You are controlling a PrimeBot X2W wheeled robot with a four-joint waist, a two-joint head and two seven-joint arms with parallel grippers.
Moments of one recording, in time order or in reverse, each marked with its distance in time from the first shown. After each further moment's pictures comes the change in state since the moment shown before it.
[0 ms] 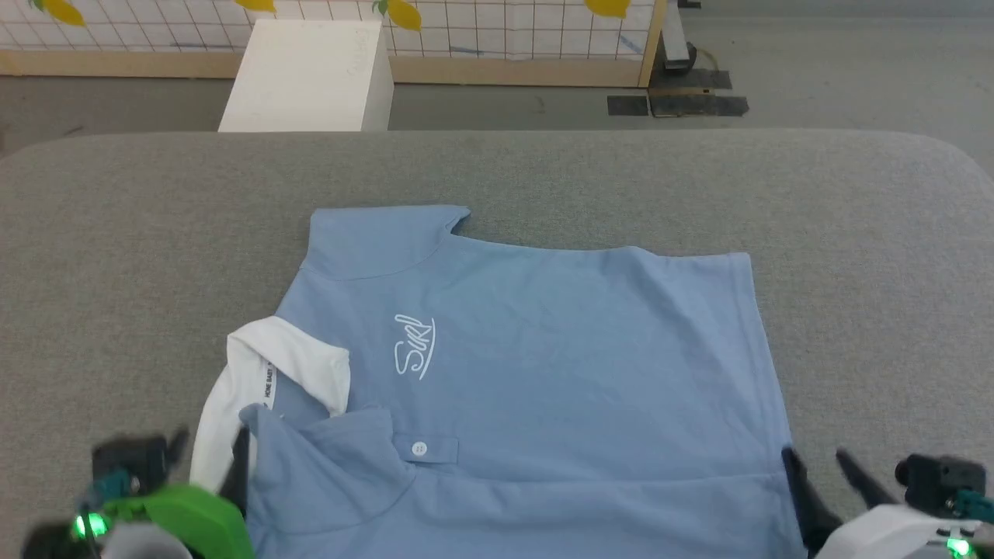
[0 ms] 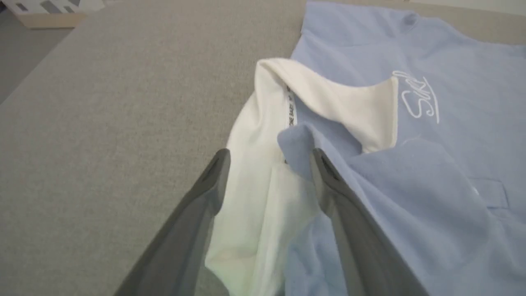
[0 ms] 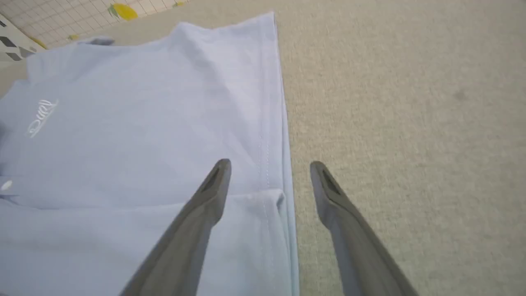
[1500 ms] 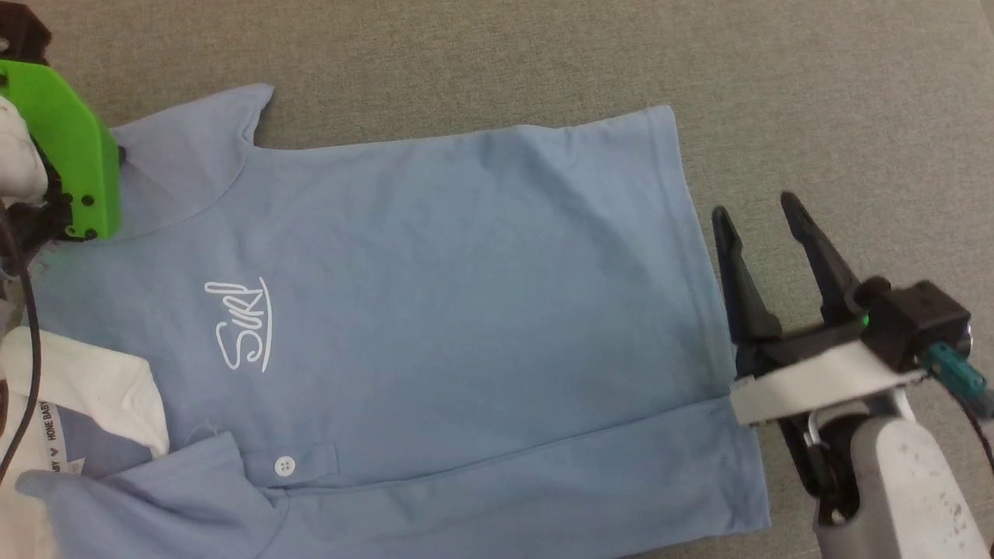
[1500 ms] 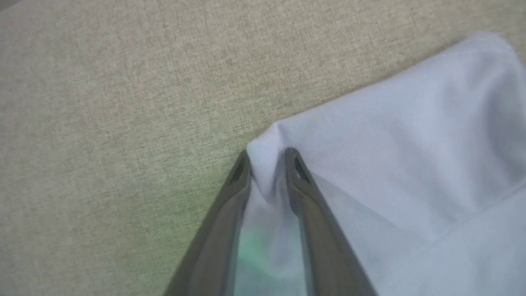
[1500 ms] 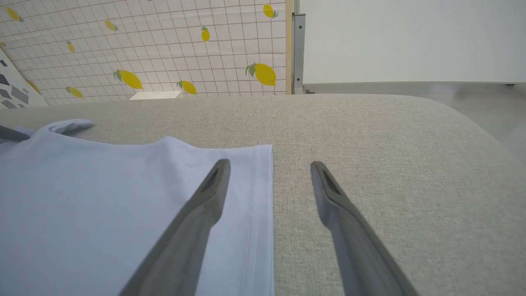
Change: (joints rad) left arm -0.941 0.162 -0.132 0.344 -0.044 -0.216 0.818; right arm -0.400 -0.003 0.201 -0.033 -0.108 0.000 -0.342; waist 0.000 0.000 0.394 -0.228
